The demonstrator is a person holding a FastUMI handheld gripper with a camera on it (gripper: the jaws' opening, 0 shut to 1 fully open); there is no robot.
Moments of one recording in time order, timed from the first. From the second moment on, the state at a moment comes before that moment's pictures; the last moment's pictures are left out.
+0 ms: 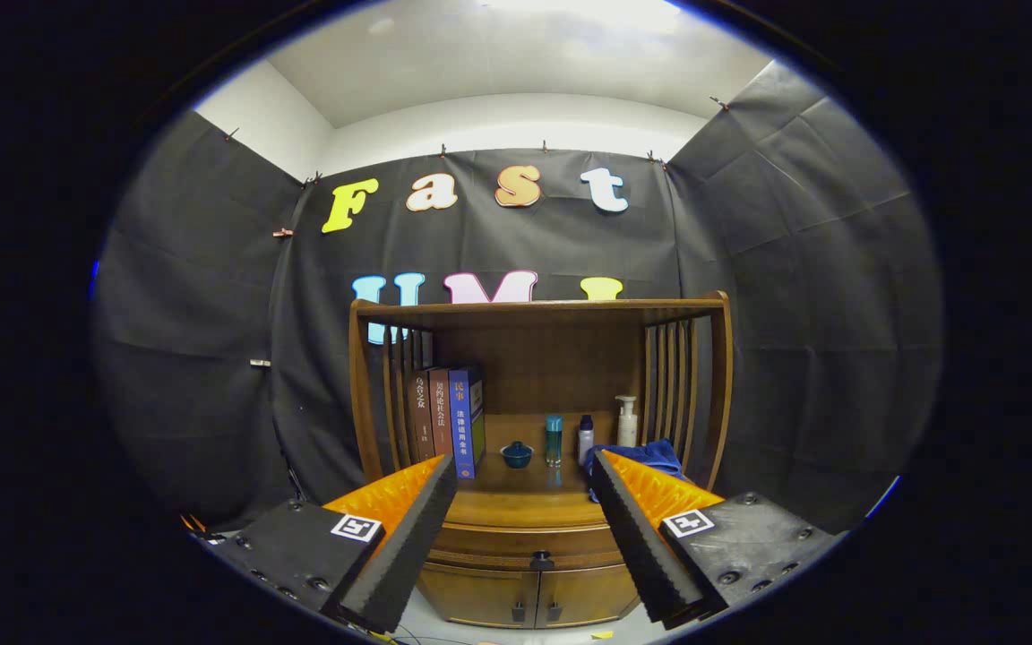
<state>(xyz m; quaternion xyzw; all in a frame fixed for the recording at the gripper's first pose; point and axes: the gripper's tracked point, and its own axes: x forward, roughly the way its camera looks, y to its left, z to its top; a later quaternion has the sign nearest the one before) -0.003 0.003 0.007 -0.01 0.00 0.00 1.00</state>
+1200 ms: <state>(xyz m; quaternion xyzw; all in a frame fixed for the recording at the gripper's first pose) 0.031 -0.042 -0.061 0.02 0.06 0.00 1.00</state>
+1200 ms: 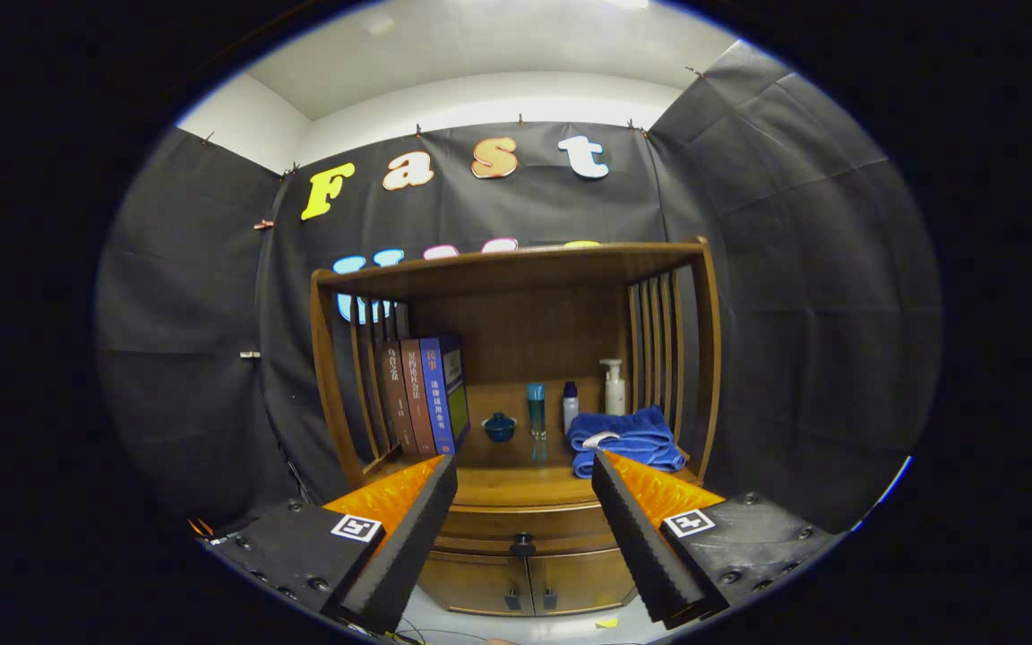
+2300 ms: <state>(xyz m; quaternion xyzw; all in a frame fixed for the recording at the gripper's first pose) 0.151 -0.040 -0.335 0.02 0.30 -0.05 0.95</state>
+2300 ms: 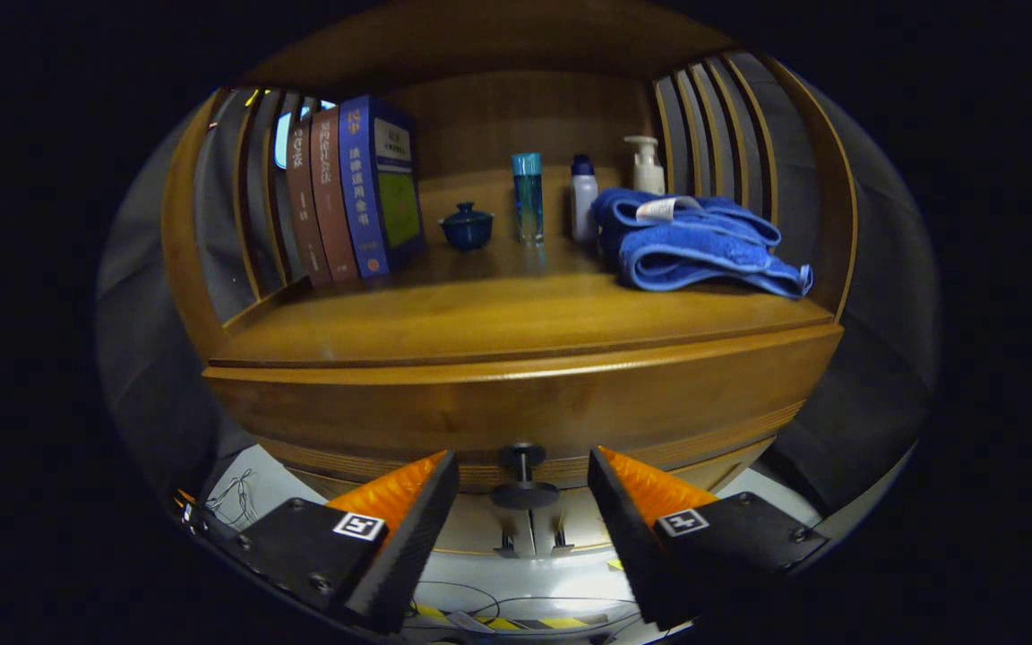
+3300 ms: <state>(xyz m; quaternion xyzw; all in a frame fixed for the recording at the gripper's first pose) 0.113 -0.038 -0.342 0.00 0.34 -0.03 0.94</state>
